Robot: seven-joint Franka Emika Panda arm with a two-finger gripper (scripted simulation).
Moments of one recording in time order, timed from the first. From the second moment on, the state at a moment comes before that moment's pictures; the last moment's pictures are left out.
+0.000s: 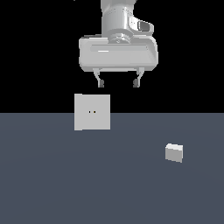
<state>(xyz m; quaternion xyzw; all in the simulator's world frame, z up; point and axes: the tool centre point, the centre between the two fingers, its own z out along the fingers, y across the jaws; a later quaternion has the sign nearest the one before) -0.003 -0.018 0.175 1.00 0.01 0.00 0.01</state>
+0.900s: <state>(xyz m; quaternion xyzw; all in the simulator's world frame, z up) -0.010 -0.040 0.157 1.00 -0.04 0.04 0.02</state>
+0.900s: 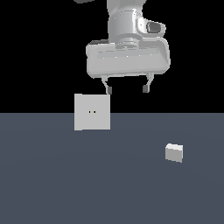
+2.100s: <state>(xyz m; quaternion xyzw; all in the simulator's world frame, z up) -0.044 -0.116 0.085 0.96 -0.23 0.17 0.05</state>
